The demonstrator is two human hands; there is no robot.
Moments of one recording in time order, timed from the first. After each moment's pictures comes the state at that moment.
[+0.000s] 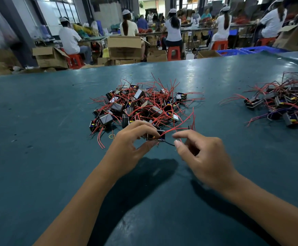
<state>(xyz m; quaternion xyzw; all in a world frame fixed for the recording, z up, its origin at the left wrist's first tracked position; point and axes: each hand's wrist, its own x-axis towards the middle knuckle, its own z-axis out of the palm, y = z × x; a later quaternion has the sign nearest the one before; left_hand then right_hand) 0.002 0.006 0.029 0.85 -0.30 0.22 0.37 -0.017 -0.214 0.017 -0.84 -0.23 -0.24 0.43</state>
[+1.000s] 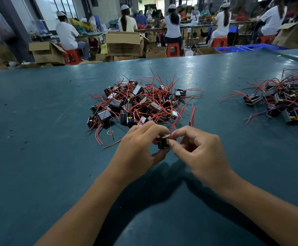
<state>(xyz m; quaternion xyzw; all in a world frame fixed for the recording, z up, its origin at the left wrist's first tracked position) -0.012 -0.021 0.026 0.87 -0.32 0.28 0.25 -0.020 -0.205 0.014 -0.79 -0.22 -0.21 0.54</state>
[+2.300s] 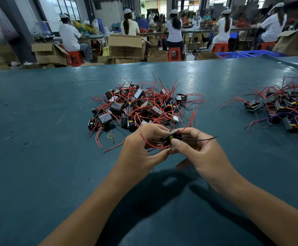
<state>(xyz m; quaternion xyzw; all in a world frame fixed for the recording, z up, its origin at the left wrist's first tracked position) -0.010 -0.029 0.016 0.75 -0.27 0.19 0.57 -0.020 -0.207 0.024 -0.66 -0.12 0.00 0.74</state>
